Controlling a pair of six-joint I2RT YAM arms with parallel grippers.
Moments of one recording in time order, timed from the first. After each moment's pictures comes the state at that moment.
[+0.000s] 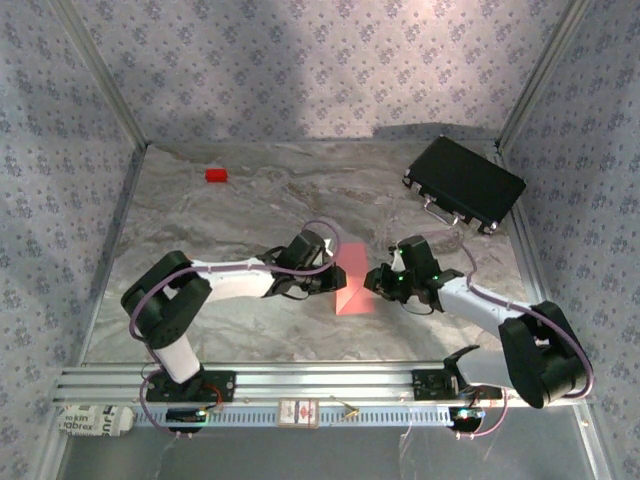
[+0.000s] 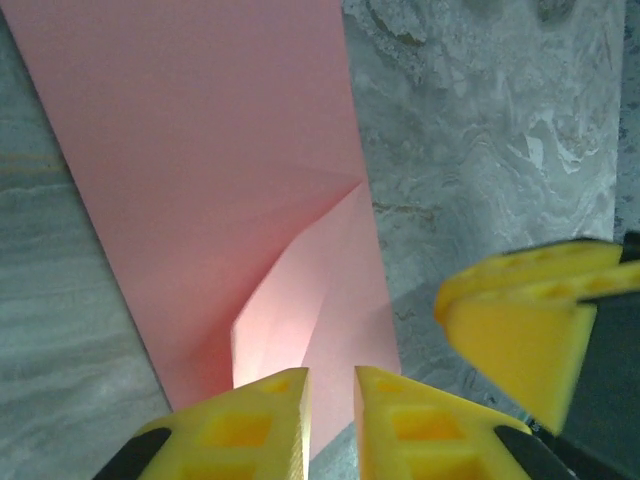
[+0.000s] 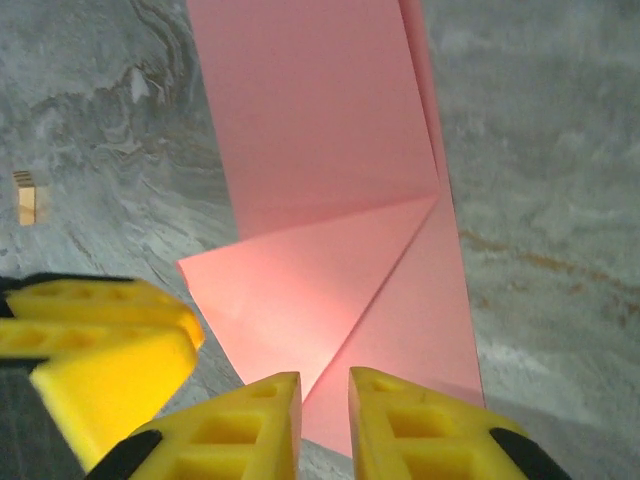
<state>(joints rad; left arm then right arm) -0.87 1.71 0.87 0.04 0.34 -0.91 0.45 1.26 0.48 -0.12 -0.45 0.83</state>
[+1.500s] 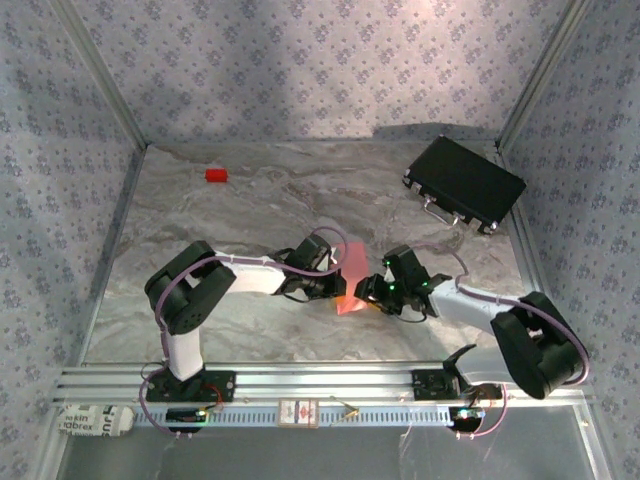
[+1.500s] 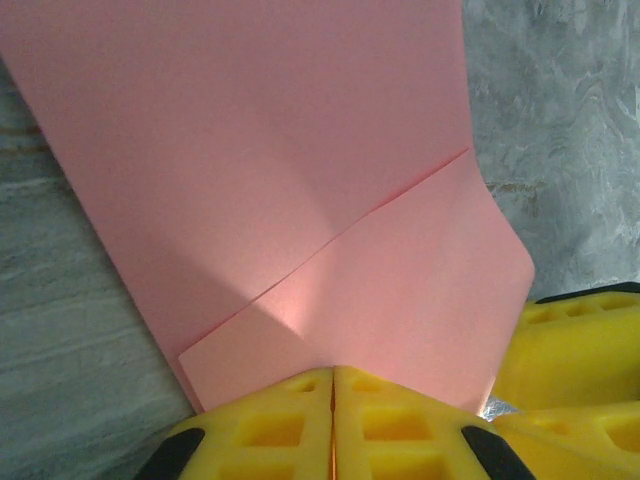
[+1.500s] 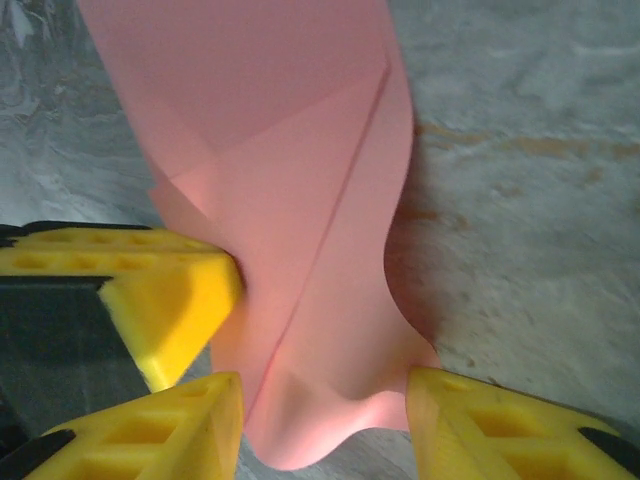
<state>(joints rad) -0.87 1.85 0.90 0.05 0.39 -0.86 0.55 1.32 0.46 -0.10 -0.38 0.94</state>
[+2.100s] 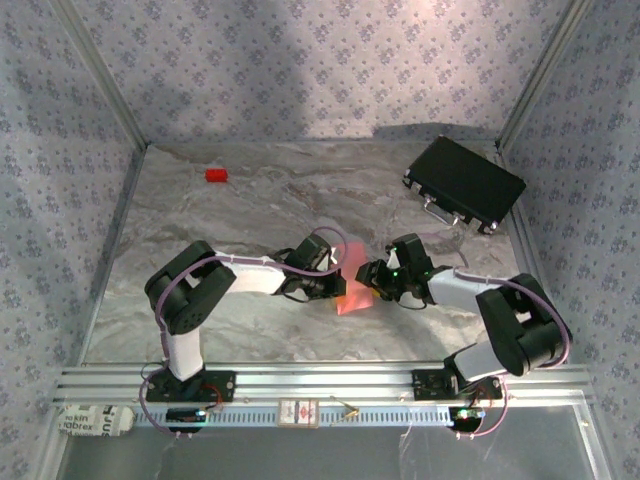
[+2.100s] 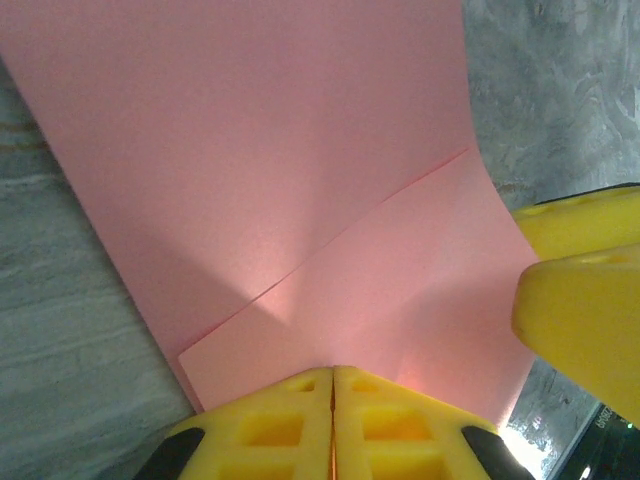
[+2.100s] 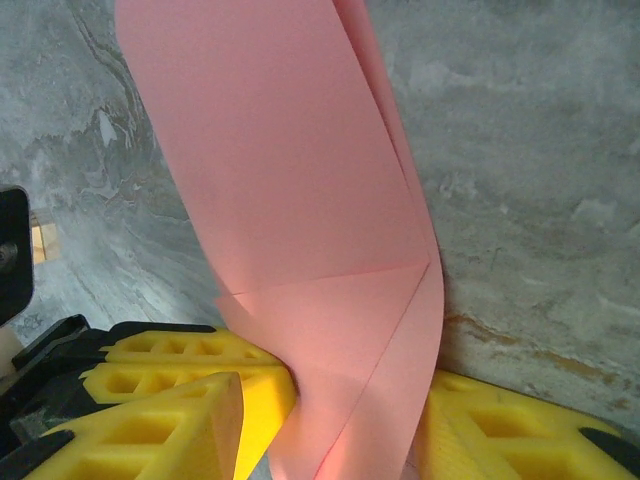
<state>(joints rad) -0.87 1.85 0.90 0.05 0.39 -0.87 0.43 1.44 0.50 0.04 -0.49 0.92</state>
